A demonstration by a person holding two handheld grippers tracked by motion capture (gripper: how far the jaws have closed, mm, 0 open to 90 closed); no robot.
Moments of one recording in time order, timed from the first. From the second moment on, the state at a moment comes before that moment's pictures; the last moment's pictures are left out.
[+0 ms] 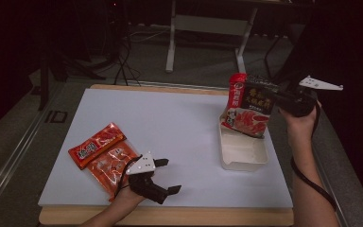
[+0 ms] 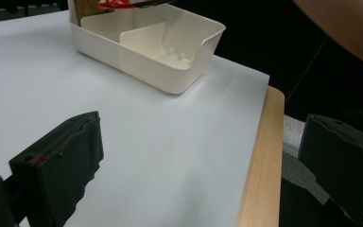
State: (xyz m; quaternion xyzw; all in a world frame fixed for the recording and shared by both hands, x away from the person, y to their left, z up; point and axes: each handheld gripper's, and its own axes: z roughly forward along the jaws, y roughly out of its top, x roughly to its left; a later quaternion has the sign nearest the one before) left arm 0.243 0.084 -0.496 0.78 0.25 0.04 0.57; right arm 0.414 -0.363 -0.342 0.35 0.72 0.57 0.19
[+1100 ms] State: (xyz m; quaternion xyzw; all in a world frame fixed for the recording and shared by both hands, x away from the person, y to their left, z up) left arm 0.245 0.083 -0.506 0.78 0.24 0.04 0.57; right arm 0.447 -0.362 -0.416 0.36 0.72 0.57 0.16
